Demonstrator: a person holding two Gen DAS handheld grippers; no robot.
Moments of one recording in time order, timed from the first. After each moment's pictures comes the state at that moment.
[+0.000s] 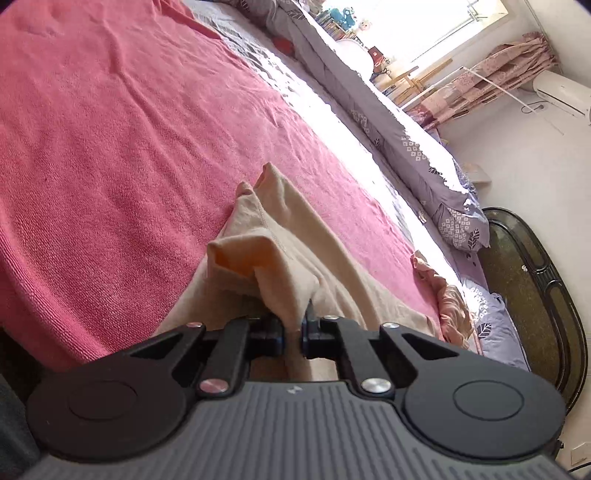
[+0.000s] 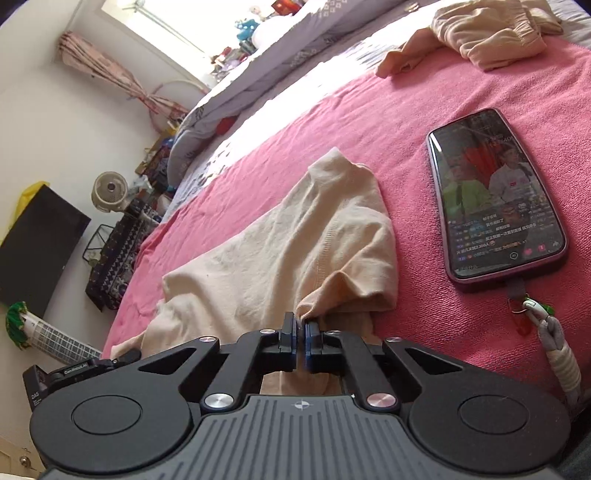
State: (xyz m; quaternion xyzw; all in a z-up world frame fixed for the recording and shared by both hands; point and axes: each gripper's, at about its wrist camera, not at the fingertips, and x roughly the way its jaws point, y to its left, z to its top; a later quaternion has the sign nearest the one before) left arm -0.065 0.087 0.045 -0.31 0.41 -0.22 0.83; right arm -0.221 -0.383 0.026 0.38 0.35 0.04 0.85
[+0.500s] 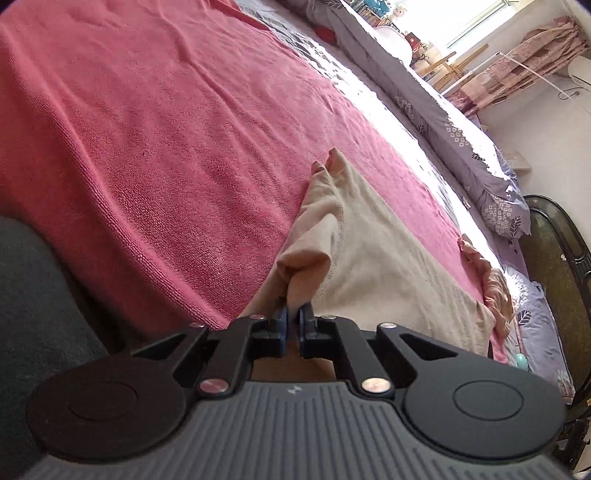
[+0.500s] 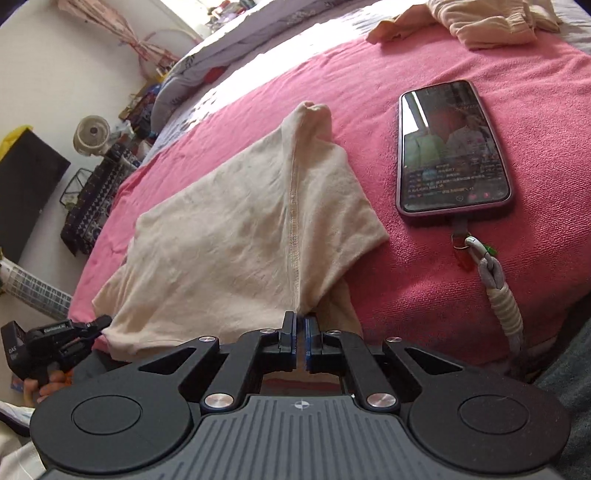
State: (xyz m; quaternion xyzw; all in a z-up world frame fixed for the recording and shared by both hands) left arm -0.091 0.128 0.031 -0.26 0.46 -0.16 0.83; right arm -0.248 -0.375 0.017 0.31 0.45 0.04 0.84
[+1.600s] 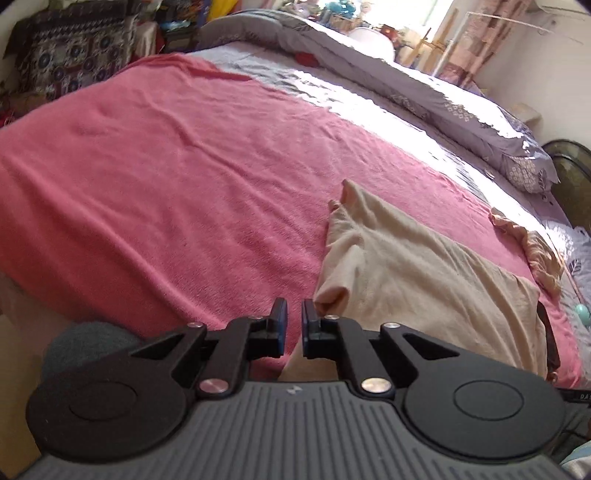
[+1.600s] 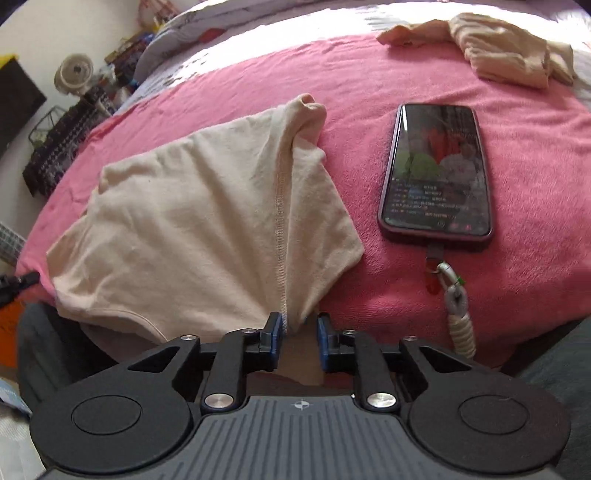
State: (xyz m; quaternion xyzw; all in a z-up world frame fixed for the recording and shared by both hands) left arm -0.107 0.119 0.086 -0.09 0.41 -0.15 0.90; right arm -0.233 -0.361 0.040 0.17 0.49 0.00 0.86
